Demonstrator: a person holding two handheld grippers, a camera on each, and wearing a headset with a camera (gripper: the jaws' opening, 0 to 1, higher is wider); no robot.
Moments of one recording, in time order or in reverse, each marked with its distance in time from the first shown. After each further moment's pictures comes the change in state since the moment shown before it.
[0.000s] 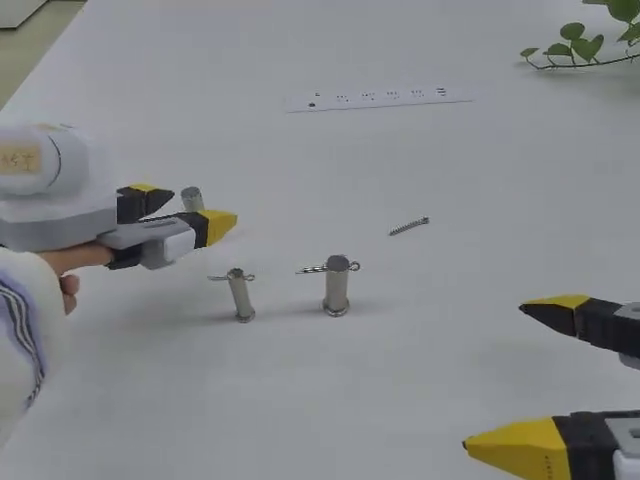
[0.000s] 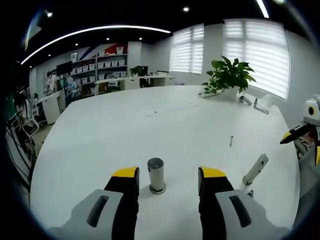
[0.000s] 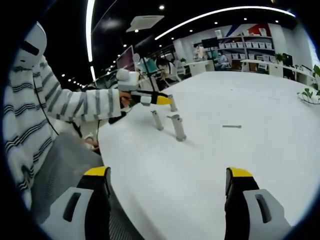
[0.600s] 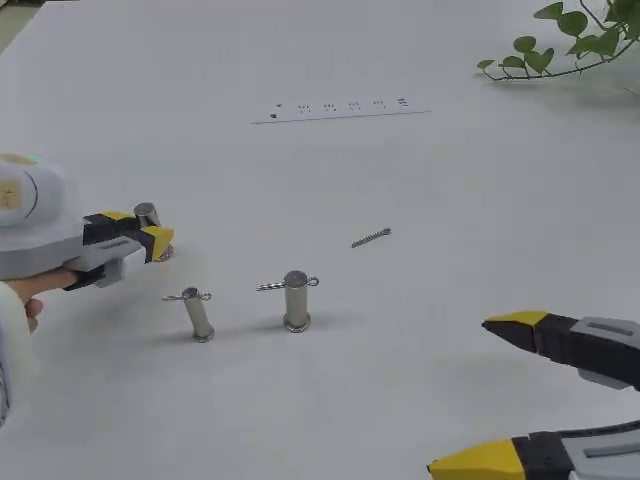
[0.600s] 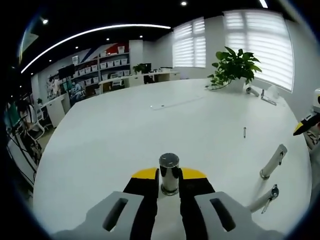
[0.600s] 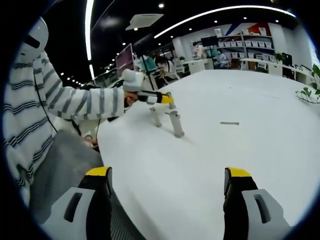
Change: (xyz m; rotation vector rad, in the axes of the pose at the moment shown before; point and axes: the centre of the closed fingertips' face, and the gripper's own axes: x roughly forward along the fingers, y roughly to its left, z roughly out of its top) left arm 0.017 0.020 -0.009 0.034 0.022 0.060; right arm -0.005 -0.006 -0.005 0.001 0.016 -0.012
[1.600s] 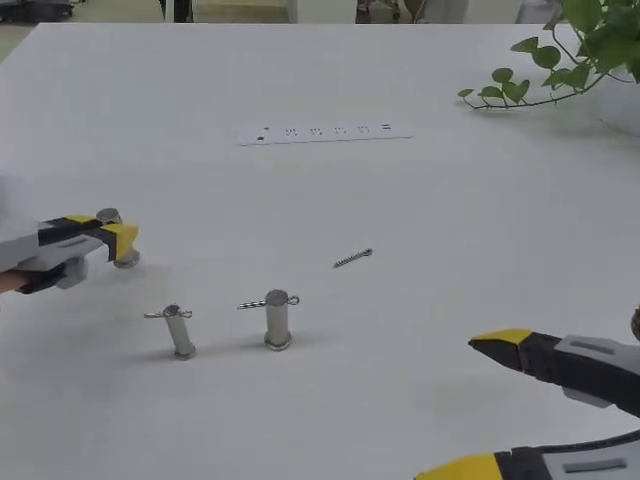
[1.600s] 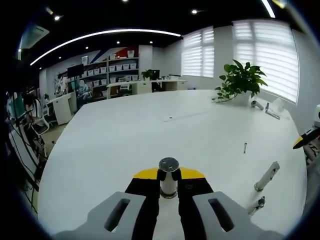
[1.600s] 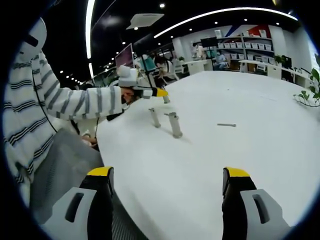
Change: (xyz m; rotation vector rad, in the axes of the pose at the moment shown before) left arm -0.032 0.011 0.029 -0.062 -0.077 0.046; right arm -0.009 0.000 0.003 -0.020 0.000 -0.020
